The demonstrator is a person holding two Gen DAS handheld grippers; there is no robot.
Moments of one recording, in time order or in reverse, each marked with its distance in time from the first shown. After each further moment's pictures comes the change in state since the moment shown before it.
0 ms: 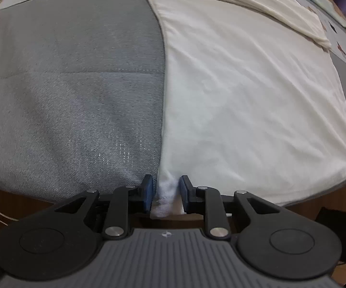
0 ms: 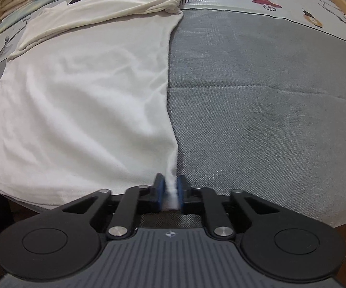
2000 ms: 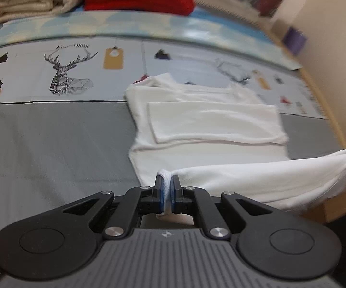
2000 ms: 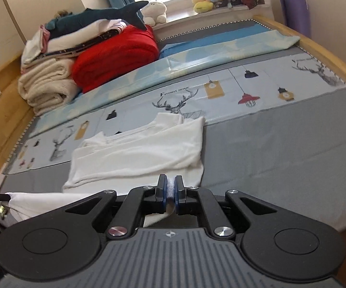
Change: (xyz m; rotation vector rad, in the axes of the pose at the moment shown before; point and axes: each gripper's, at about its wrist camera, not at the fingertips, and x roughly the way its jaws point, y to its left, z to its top) left arm -0.150 -0.009 0.061 0.093 -0.296 -0.123; right arm -0.177 -0.029 0.037 0.138 -0.414 0.159
